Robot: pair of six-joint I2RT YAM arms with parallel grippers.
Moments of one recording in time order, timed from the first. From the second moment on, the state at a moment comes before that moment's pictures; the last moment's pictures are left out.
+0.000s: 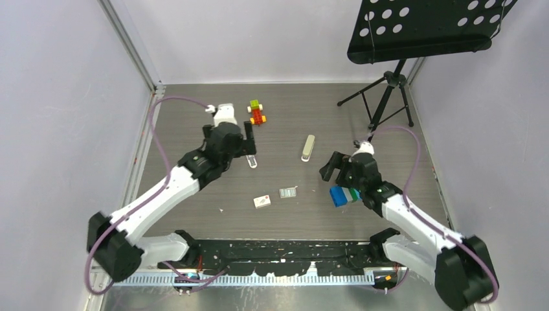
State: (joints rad) left arm -0.68 1.23 1.02 -0.35 -0.49 -0.47; right arm 0.39 0.92 0.41 -0.08 0.05 0.62
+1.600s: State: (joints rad) left arm -0.65 0.32 0.66 -0.66 -0.55 -0.26; right arm 0.97 2.17 1.52 -0.13 0.43 0.36
